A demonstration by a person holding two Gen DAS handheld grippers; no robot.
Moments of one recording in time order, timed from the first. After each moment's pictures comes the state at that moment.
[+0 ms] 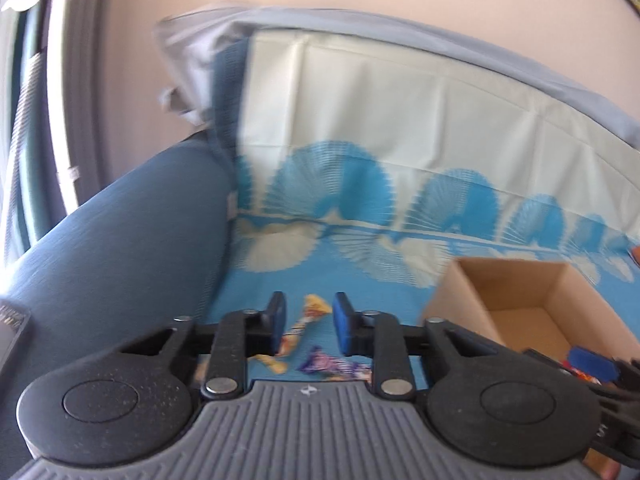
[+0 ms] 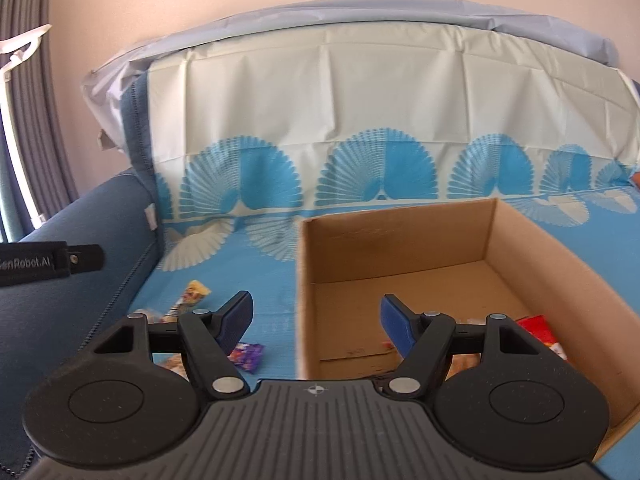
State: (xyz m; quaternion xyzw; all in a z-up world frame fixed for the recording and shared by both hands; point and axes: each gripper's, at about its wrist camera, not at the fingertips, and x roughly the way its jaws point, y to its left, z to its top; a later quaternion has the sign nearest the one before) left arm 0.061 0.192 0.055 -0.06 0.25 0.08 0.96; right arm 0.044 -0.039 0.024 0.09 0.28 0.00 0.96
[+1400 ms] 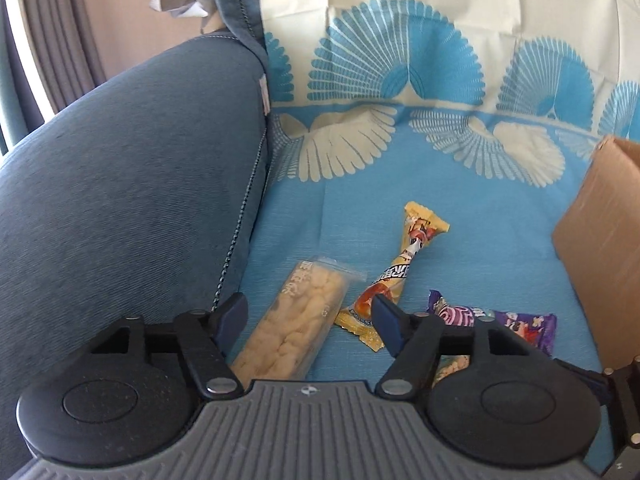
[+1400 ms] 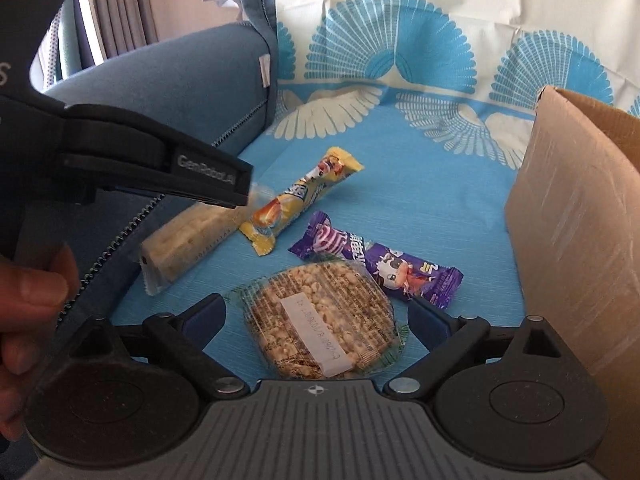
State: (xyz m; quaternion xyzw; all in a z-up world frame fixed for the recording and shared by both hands) left arm 0.184 0.224 -0.058 0.04 0.38 0.13 0.91; right arm 0.145 0.075 -0.091 0.03 0.40 0.14 0.90
